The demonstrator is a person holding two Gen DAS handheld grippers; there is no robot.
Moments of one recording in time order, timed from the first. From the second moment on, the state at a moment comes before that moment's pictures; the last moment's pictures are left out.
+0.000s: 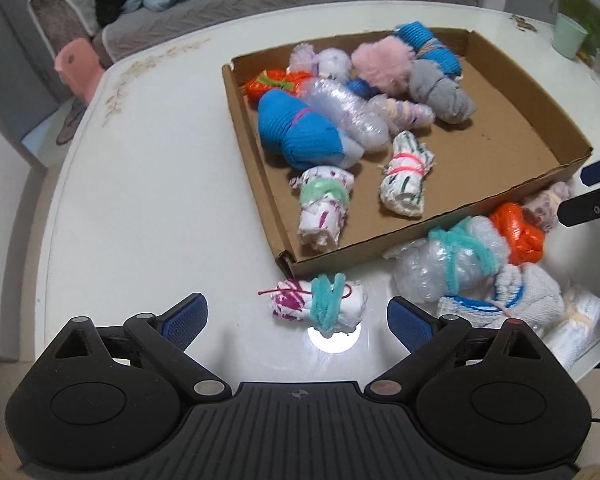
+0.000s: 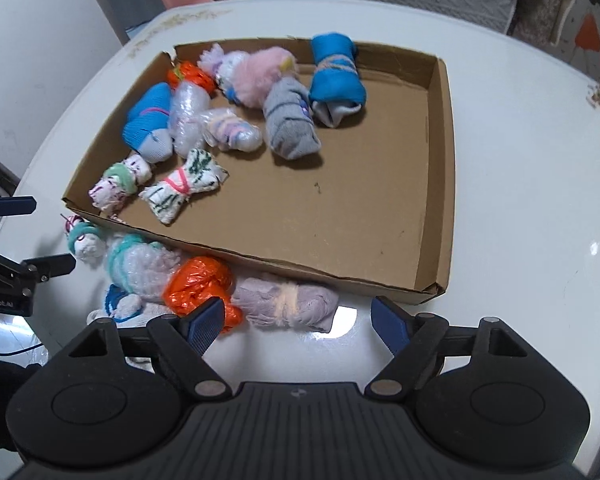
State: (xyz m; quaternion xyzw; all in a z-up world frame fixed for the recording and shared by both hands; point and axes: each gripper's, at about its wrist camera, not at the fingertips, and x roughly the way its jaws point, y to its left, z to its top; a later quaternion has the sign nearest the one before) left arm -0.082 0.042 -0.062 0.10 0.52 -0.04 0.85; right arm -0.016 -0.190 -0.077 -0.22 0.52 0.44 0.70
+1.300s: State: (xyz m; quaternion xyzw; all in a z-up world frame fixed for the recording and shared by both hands) left arm -0.086 0.035 -0.074 0.07 0.54 -0.05 0.84; right arm -0.014 -0.212 -0.089 -0.21 0.56 0.41 0.69
